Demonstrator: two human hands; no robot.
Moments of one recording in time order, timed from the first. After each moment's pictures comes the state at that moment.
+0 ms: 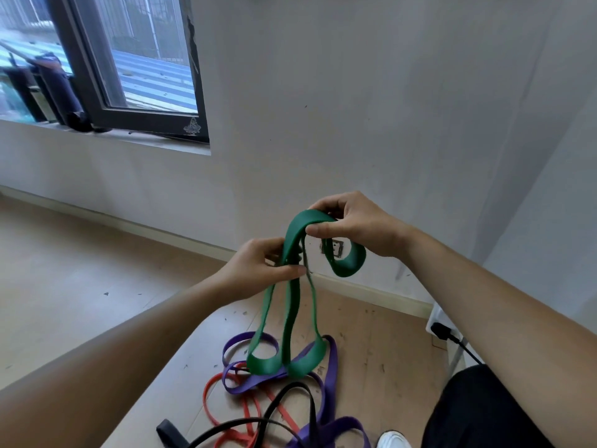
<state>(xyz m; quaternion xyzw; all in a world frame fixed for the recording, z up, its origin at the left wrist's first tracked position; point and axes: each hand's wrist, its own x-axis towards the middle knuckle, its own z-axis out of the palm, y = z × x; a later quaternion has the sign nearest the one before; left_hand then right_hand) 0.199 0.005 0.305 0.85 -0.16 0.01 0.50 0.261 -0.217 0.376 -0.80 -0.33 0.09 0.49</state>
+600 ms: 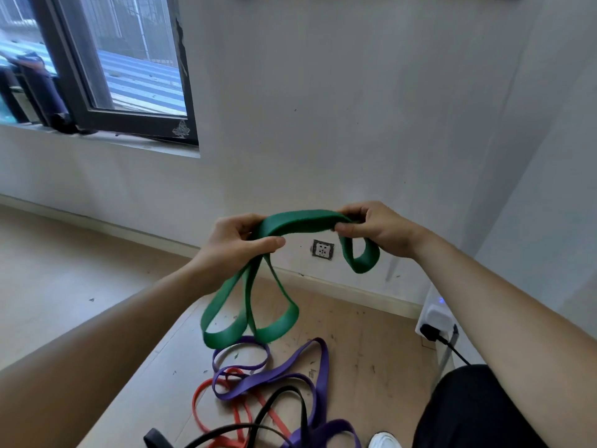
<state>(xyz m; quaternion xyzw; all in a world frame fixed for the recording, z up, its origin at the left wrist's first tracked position) 0.200 0.005 0.336 0.77 -0.06 0.07 0.63 0.296 -0.272 0.356 -0.80 -0.27 0.12 0.52</state>
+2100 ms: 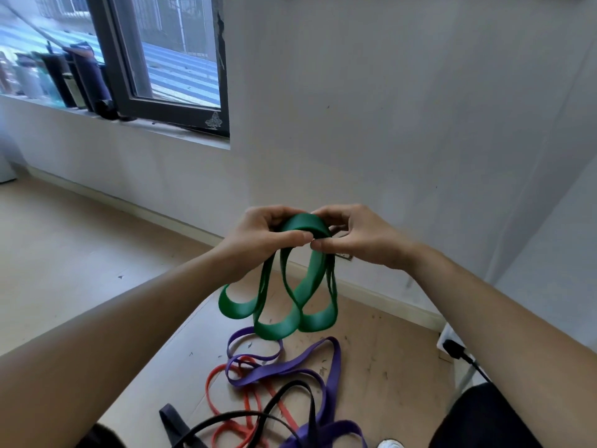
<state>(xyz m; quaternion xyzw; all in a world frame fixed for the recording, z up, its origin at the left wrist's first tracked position) 0.192 0.009 0.341 0.76 -0.11 0.06 0.64 0.250 -0.203 0.371 -0.80 -0.37 0.12 0.46</state>
